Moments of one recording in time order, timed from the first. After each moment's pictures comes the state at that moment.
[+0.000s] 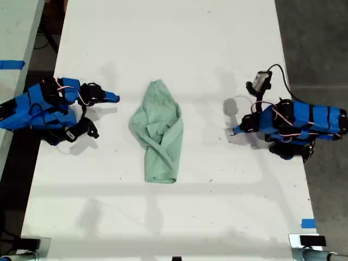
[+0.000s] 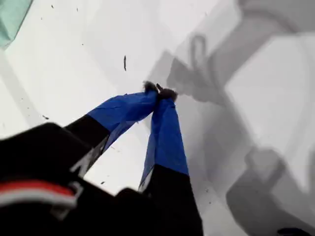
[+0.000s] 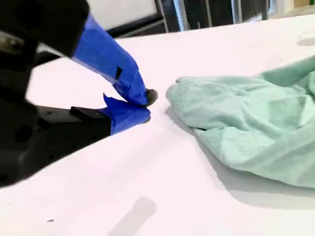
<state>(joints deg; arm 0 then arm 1) -28.7 185.5 170.9 55.7 16.6 10.3 179.8 162.6 76.7 -20.1</state>
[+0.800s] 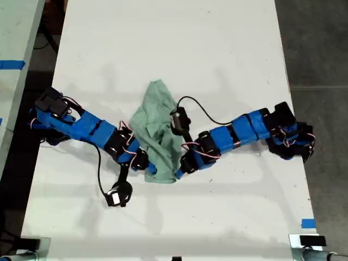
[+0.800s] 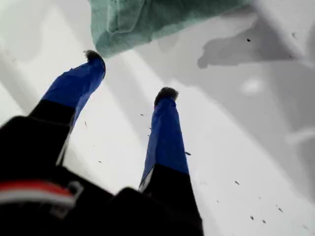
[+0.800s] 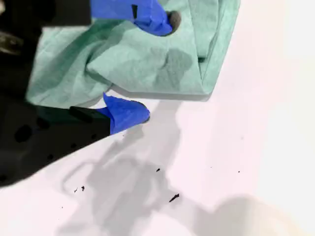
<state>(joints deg) 17.1 72.9 72.5 76.9 -17.2 -15.7 65.5 54.8 83.5 -13.4</state>
